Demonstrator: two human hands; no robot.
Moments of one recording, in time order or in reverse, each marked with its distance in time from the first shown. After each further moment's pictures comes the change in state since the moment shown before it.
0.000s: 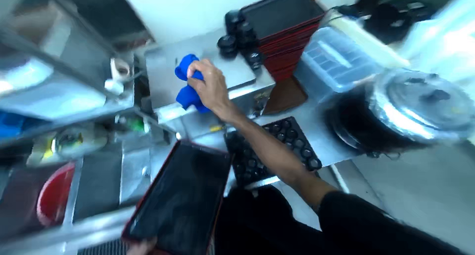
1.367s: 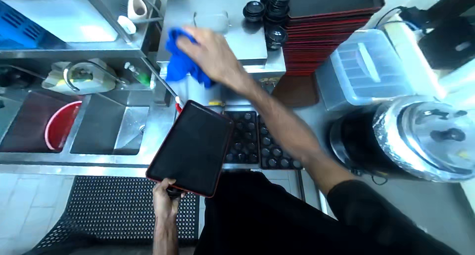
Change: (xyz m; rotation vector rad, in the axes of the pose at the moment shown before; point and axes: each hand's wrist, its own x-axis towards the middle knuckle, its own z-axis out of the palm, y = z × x) left_hand -0.038 -0.082 0.129 -0.258 0.266 -0.050; right_hand -0.020 -0.054 -0.073 0.086 -0.560 -0.208
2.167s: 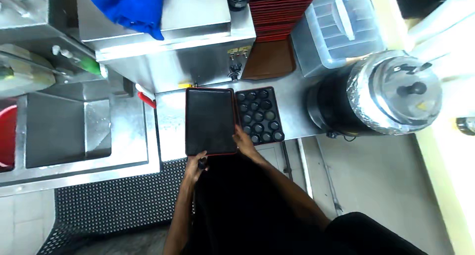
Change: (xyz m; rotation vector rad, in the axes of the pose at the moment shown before) left_hand 0.066 -0.158 0.060 0.239 -0.431 -0.471; right_hand -0.382 0.217 0.153 0.275 -0.021 0.963
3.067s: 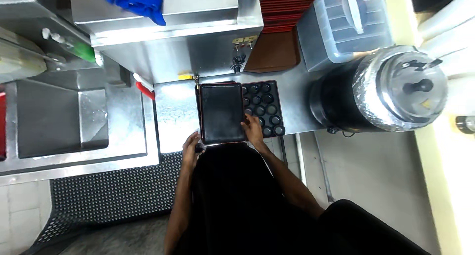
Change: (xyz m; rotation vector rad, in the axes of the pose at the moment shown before) left_hand 0.026 0.017 -0.002 0.146 0.084 0.177; right_hand 0.018 0.037 -0.018 -0.218 0.314 0.001
